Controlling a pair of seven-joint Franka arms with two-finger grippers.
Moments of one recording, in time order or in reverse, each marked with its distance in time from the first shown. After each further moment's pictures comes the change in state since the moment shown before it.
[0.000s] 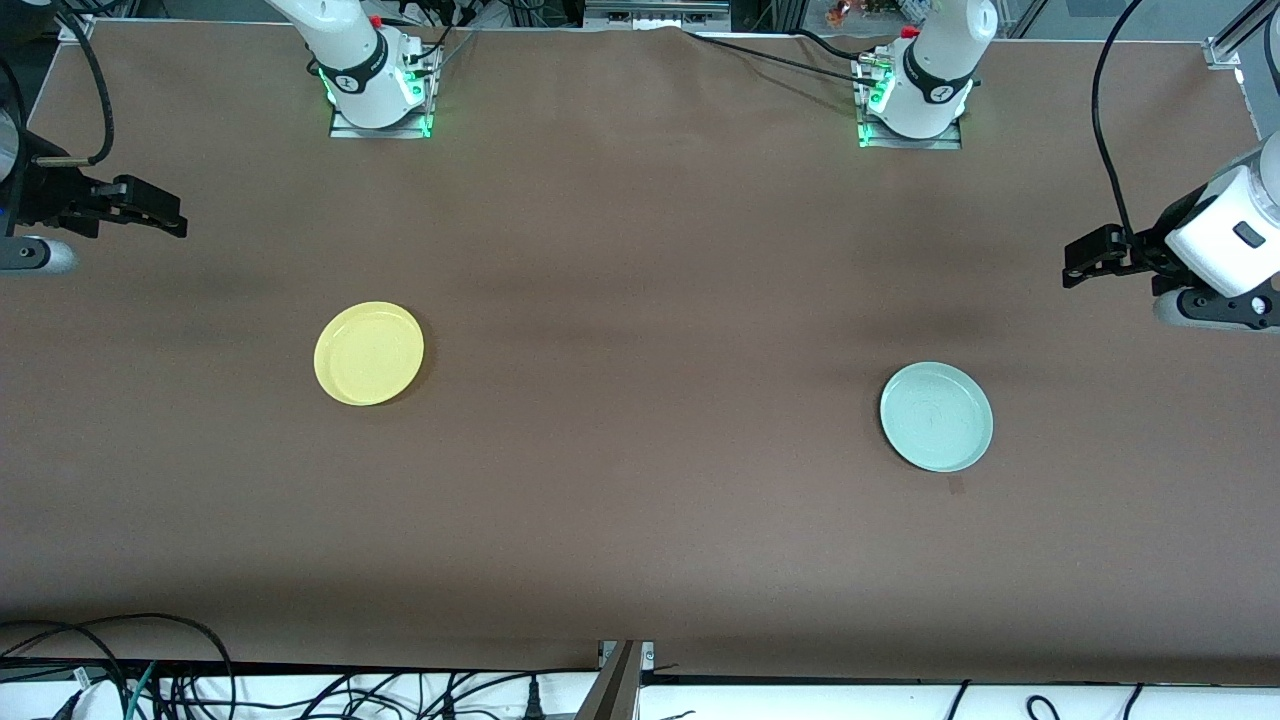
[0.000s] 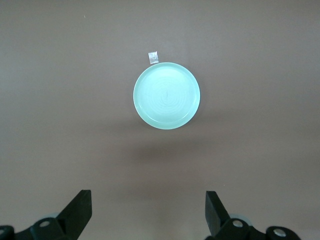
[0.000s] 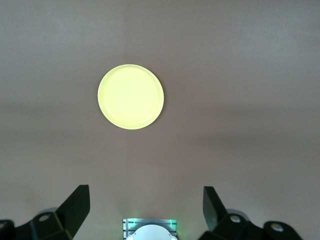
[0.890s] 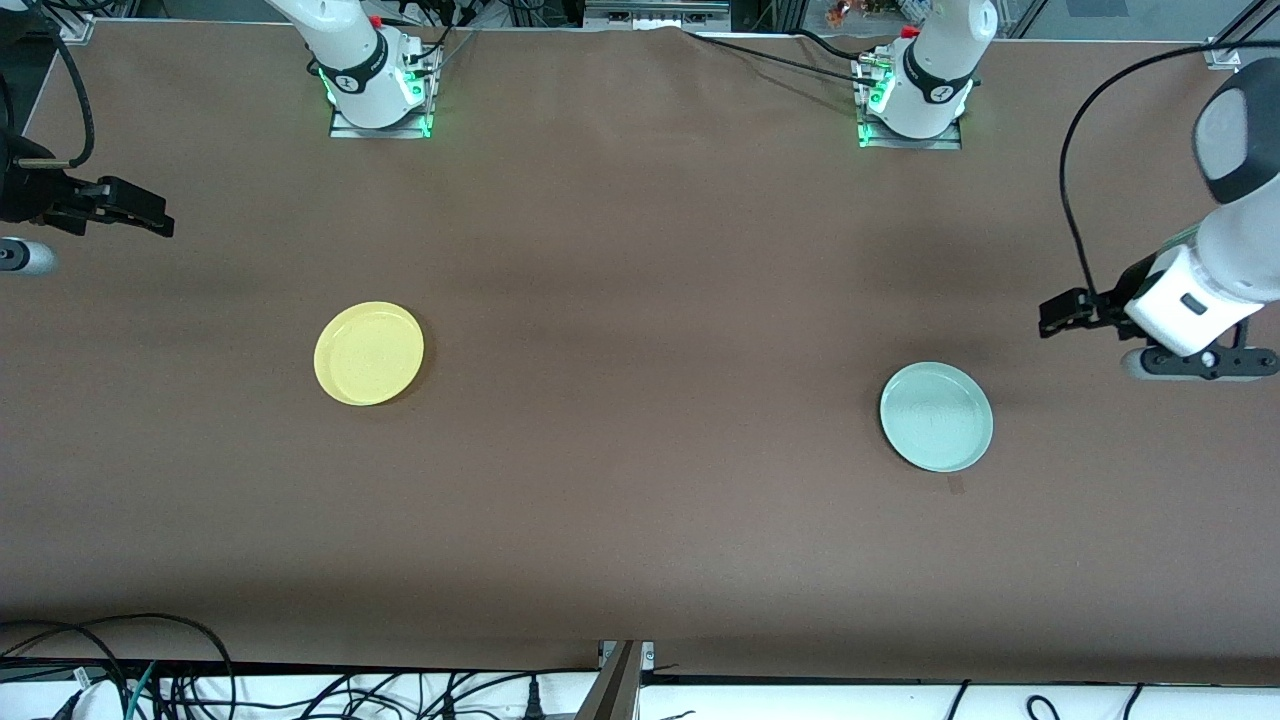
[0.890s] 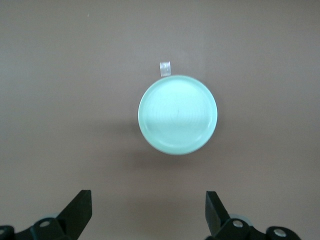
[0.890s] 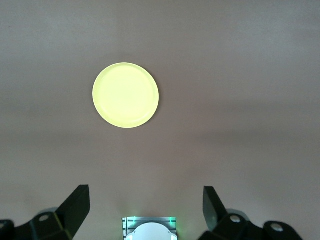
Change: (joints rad) left arm 0.043 0.014 0.001 -0.270 -0.001 0.357 -0.023; right arm -0.007 0.001 -0.009 0.000 0.000 -0.008 0.000
